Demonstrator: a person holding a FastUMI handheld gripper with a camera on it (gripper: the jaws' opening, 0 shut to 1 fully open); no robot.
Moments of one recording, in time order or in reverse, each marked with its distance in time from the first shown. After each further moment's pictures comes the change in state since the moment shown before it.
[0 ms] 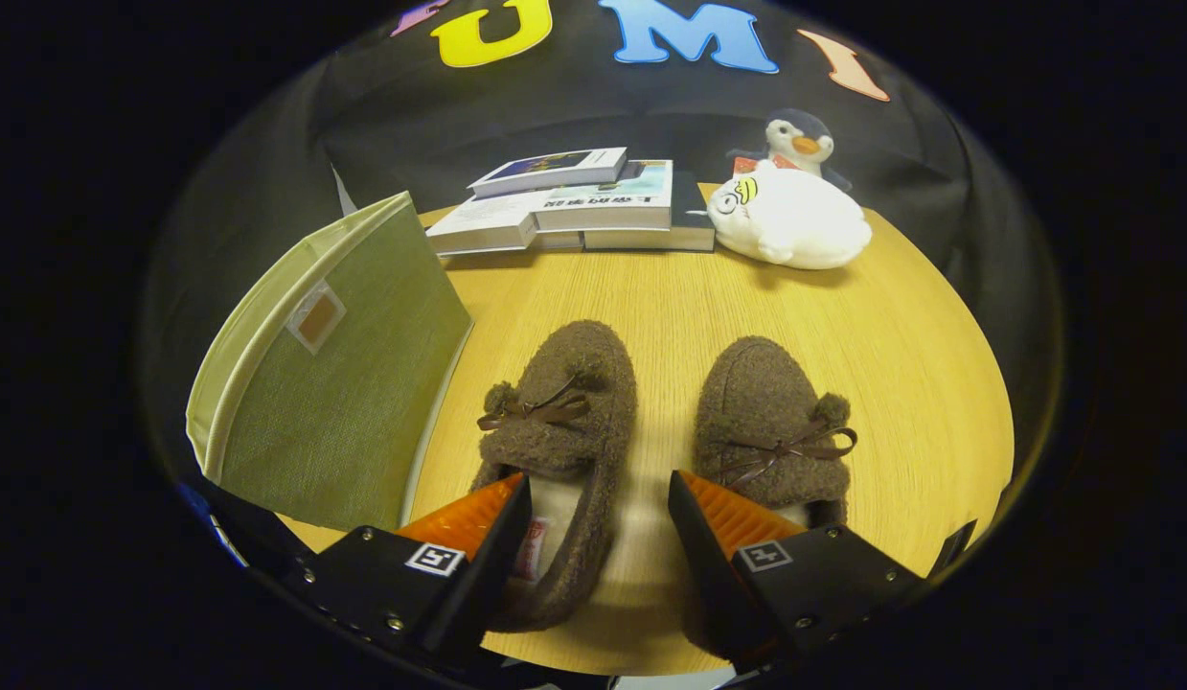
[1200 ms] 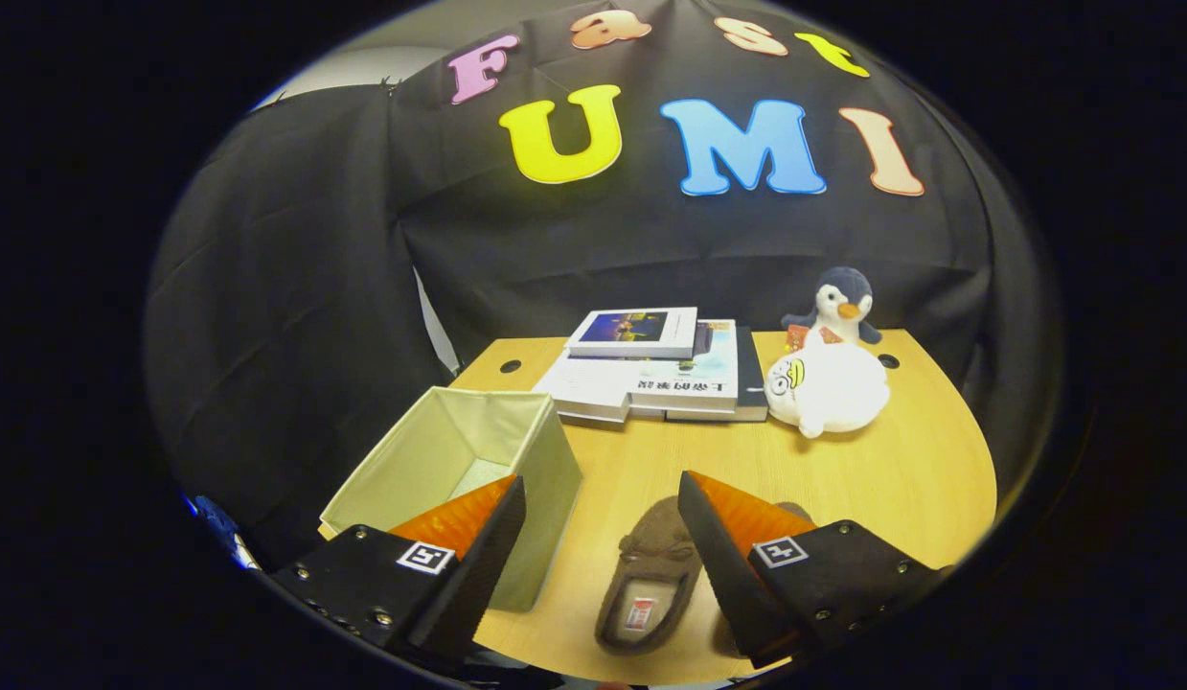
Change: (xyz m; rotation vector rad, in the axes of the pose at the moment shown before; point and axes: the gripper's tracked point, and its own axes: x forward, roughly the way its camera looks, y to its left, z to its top) arm -0.107 0.065 0.125 -0.046 -0.350 0.131
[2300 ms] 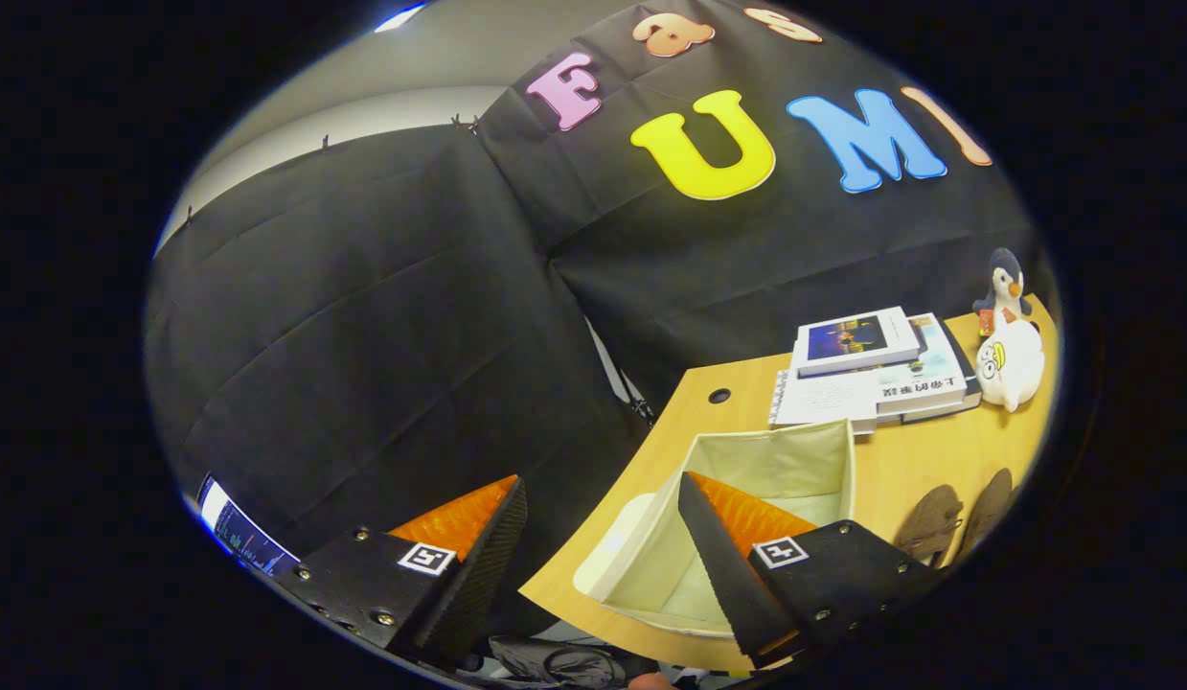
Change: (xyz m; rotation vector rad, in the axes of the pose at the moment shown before) arm -0.018 0.234 0.062 0.103 -0.106 0.433
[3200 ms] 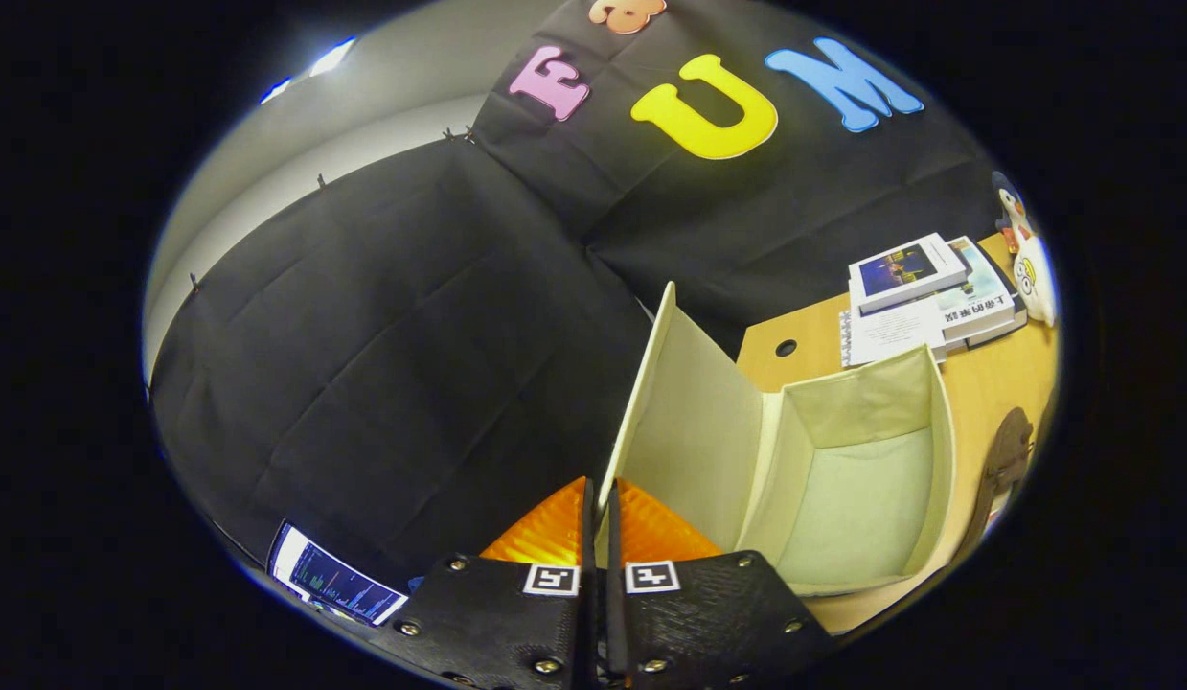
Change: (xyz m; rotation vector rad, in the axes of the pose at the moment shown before) arm 0.006 0.090 -0.019 0.211 0.068 0.226
